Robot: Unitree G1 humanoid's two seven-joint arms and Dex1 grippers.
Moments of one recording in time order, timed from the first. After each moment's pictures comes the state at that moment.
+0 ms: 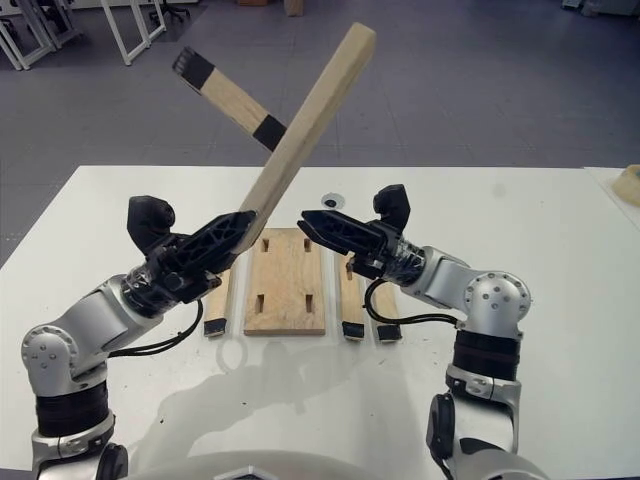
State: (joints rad) left arm -0.15 0.31 0.17 -0.44 -1.89 0.96 -0.06; right arm -0.46 -0.31 -0.30 -0.02 1.42 1.32 0.62
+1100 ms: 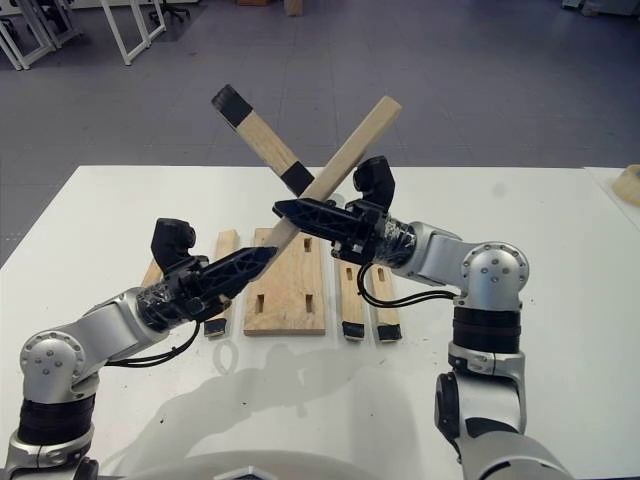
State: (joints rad) left arm -0.11 0.44 0.04 -0.47 -1.77 0.89 -0.18; right arm -0.57 -0.36 -0.17 0.00 1.51 1.27 0.57
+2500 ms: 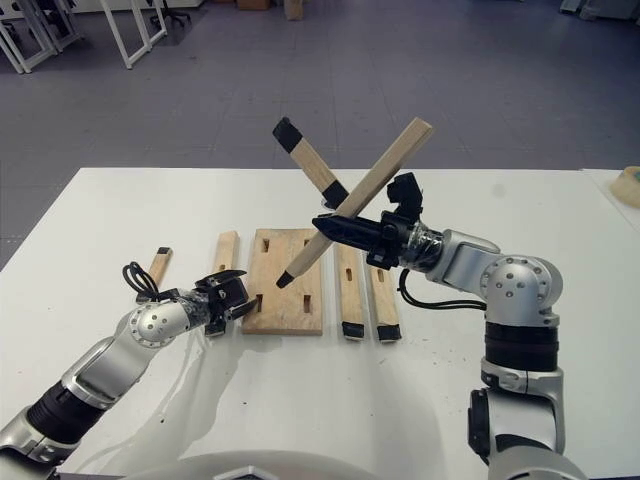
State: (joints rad) left arm -0.16 0.68 -0.51 -0.29 0.13 0.42 -0.48; right arm -0.48 -0.51 -0.16 -0.07 1.13 1.12 0.75
